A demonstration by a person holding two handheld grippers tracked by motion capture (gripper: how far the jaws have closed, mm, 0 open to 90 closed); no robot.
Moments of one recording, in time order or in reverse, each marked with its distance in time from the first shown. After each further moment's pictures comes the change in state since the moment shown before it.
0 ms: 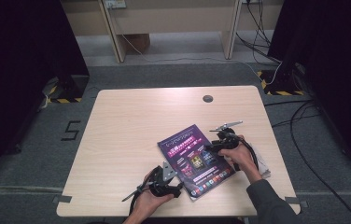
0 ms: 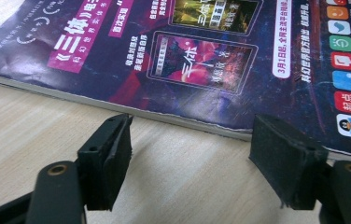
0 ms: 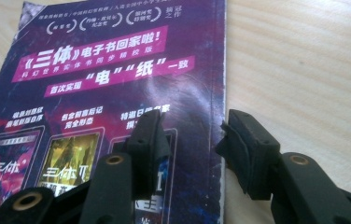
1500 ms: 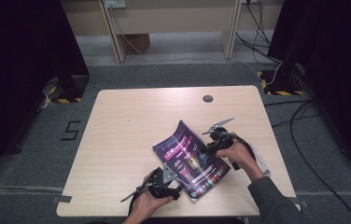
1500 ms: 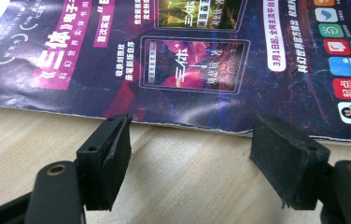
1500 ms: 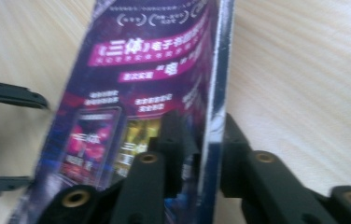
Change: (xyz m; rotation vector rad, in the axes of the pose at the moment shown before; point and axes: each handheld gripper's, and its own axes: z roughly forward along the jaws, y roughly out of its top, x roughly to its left) left arm -0.002 -0.004 -0.003 0.021 -0.007 0.040; right arm 0.035 0.021 -0.016 0.095 0.111 -0.172
